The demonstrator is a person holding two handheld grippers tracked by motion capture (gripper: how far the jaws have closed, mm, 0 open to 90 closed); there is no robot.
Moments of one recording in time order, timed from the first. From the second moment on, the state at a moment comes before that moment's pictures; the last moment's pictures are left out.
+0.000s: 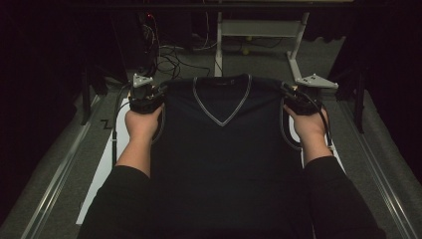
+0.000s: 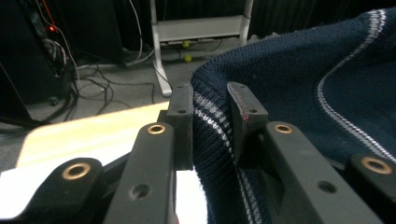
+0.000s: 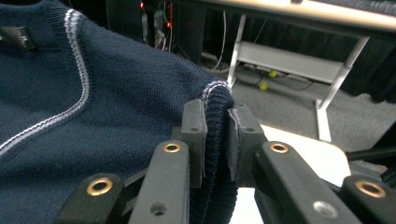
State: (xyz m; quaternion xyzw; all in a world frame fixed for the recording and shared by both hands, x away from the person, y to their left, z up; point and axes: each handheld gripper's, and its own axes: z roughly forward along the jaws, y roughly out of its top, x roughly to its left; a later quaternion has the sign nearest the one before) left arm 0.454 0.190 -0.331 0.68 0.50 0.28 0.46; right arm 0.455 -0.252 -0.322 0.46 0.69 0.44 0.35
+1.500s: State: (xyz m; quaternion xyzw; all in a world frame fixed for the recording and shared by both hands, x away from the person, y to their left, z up) left arm 0.413 0.191 -0.350 0.69 0.48 0.26 0.47; right arm 0.409 -0.263 -0.329 0.44 0.68 0.48 0.34
